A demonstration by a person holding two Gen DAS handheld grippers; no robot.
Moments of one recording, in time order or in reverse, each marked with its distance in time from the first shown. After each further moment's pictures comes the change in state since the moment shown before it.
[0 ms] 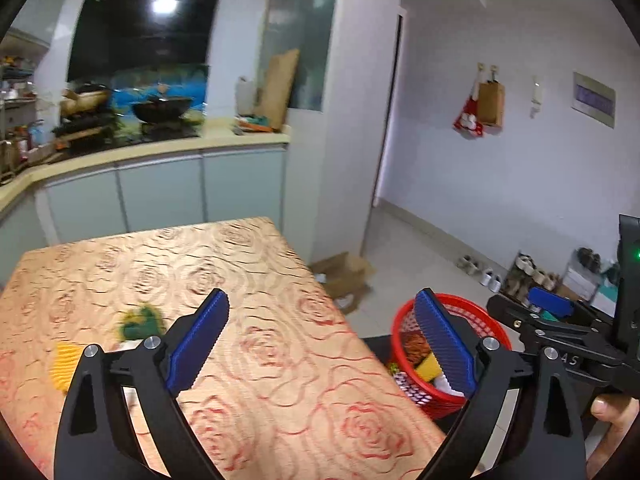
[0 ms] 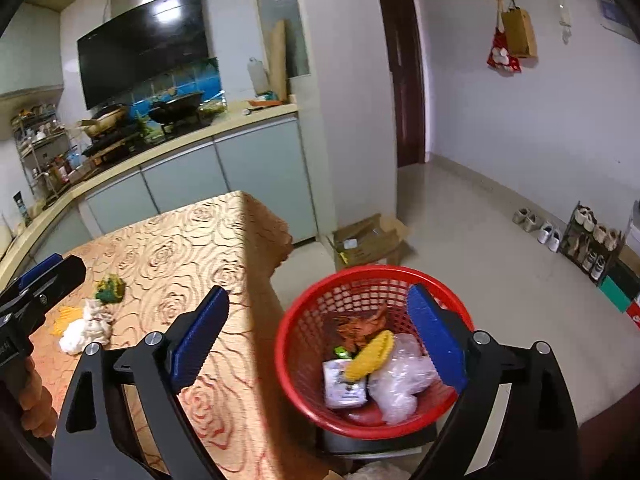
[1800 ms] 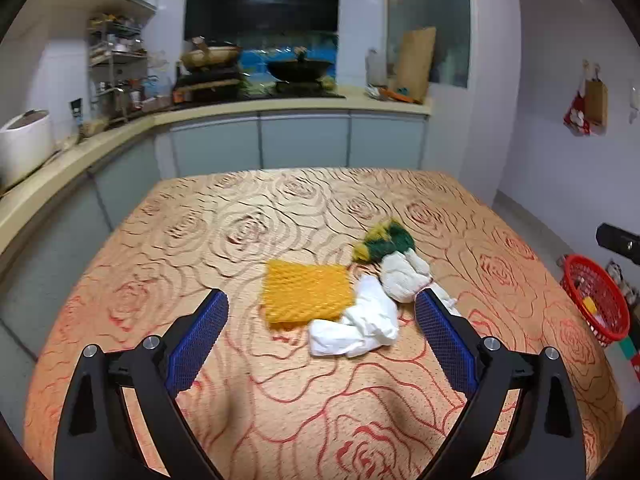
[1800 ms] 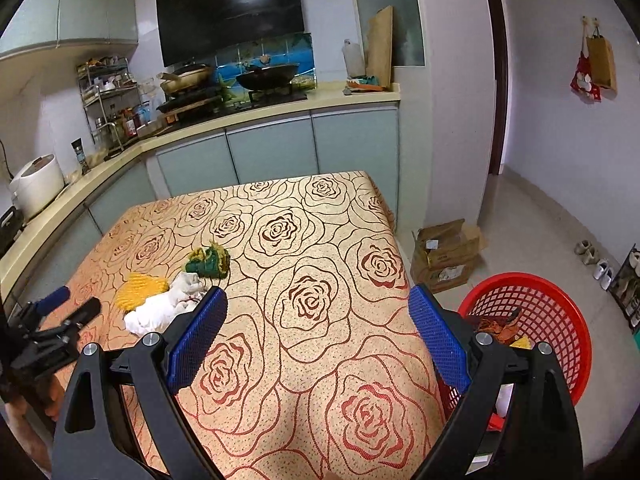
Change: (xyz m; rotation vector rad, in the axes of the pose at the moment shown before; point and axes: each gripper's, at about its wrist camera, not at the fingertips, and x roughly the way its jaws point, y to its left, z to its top) left arm -0.043 0.185 -0.074 -0.105 0.111 0.347; right arm 0.024 0.133 -0.012 -0.154 0.063 0.198
